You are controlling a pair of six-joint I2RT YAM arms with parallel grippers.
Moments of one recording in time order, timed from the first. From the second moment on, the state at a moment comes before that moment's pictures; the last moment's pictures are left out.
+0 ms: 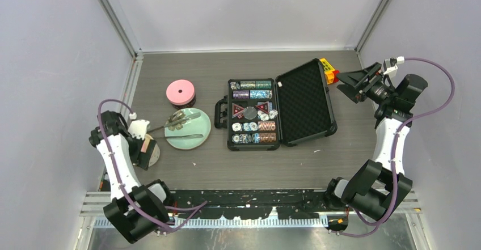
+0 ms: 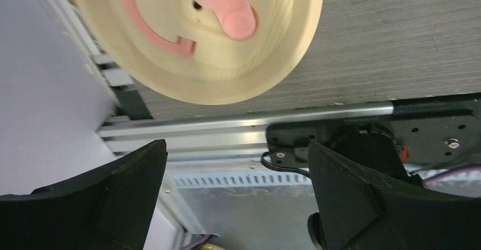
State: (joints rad) left arm 0.54 1.01 0.90 -1.22 0.02 0.76; right arm -0.57 1.19 0.94 0.03 -1.21 0.88
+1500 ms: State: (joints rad) left arm 0.52 1.72 1.27 -0.74 0.24 0.76; right arm -0.57 1.19 0.93 0.06 -1.21 0.90
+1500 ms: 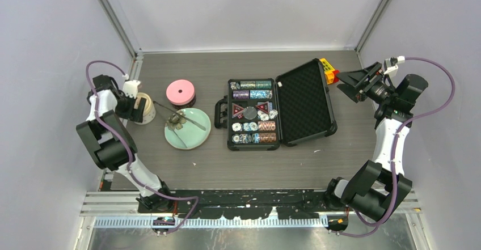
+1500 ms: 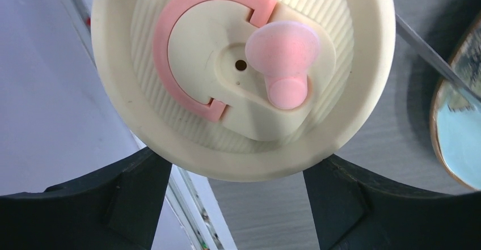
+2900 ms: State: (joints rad) left arm 0.40 2.07 2.03 -0.85 0.42 0.49; right arm -0.57 1.21 0.92 0.07 -1.19 0.89
